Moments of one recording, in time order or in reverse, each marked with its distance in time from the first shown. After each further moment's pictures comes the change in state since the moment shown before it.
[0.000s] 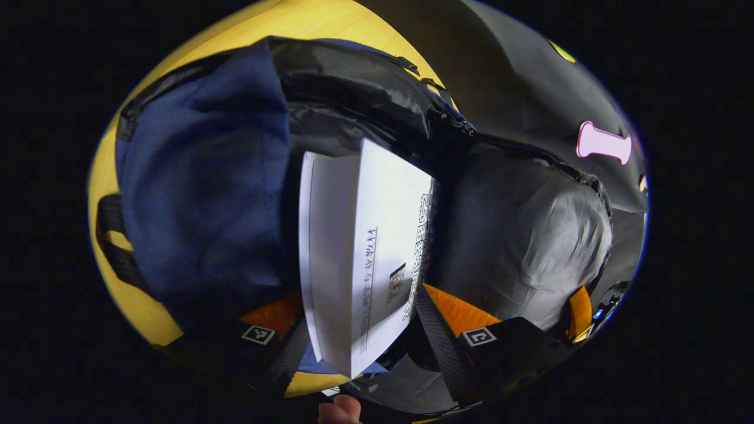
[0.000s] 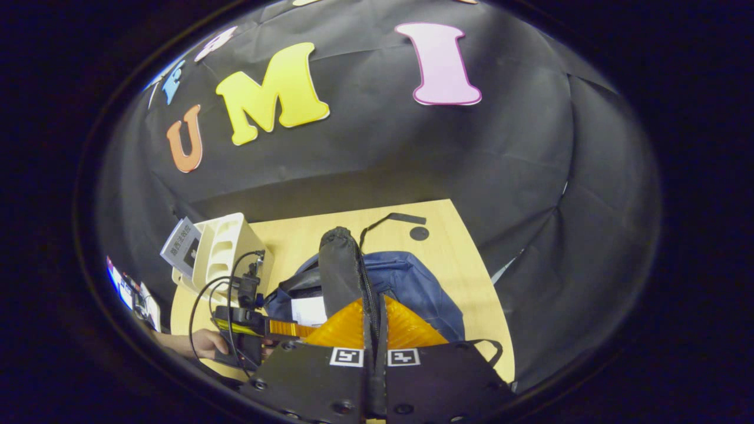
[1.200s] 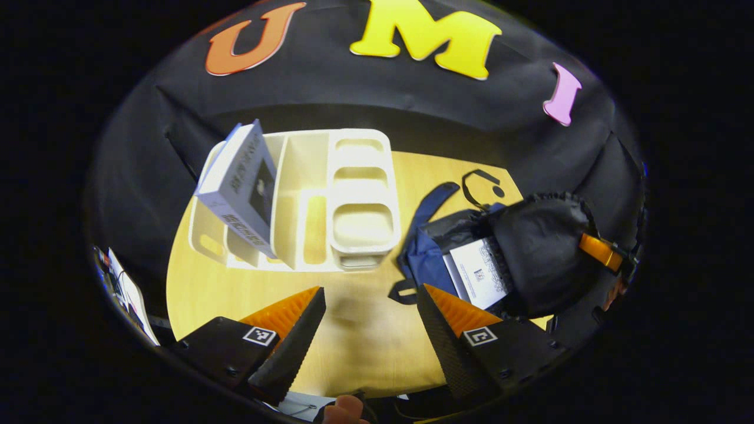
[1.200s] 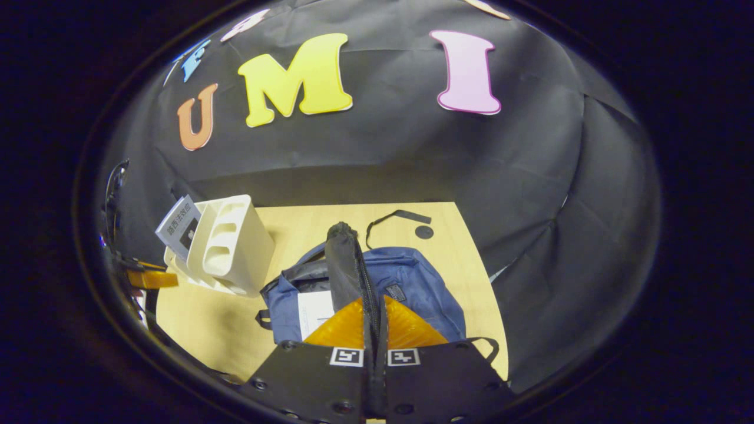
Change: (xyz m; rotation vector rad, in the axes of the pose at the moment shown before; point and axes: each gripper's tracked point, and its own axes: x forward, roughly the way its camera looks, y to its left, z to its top) left arm -0.382 0.023 0.040 0.467 -0.529 0.622; right arm -0.009 0.033 -0.013 -0.105 0.006 -0.050
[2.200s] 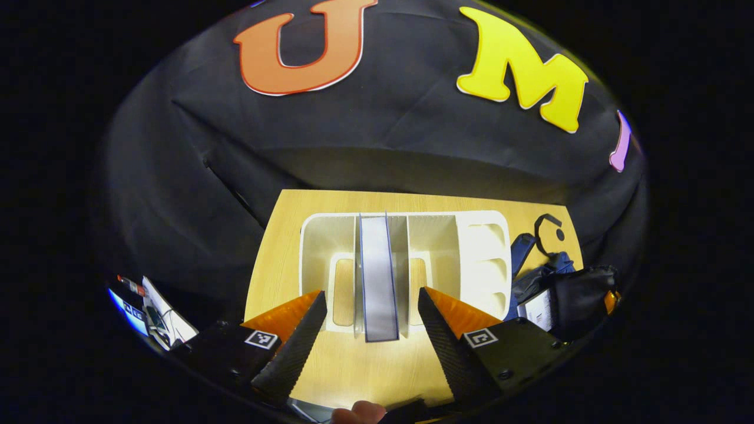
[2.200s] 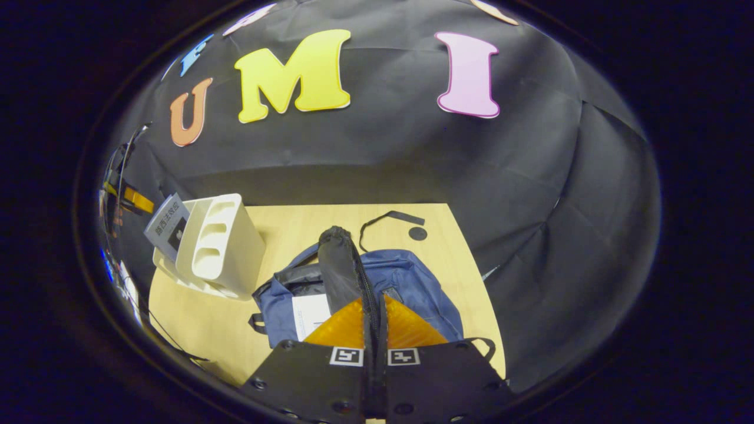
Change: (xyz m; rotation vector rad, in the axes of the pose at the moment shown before) left arm 0.039 0.169 0.147 0.021 0.068 0.152; right arm 0.008 0.005 0.001 0.005 0.003 -0.063
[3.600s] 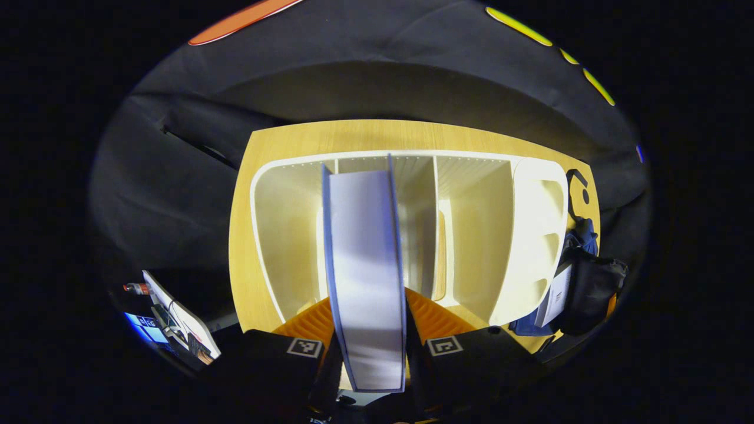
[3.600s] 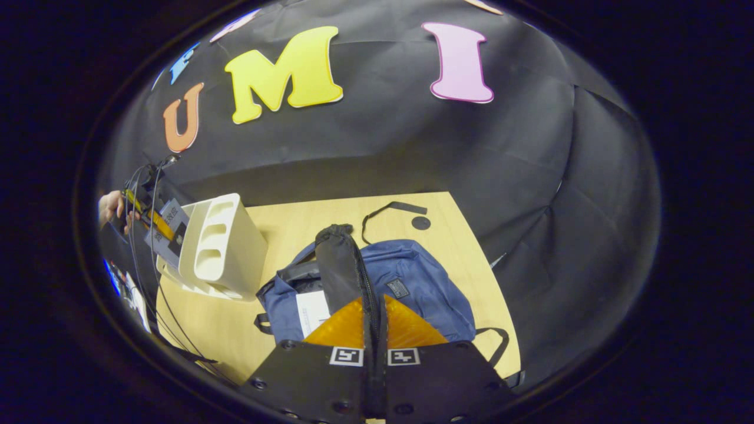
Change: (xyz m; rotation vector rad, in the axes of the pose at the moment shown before) left arm 0.088 -0.001 -0.039 0.004 0.386 -0.015; right arm 0.008 0.002 -0.018 0.057 0.023 0.025
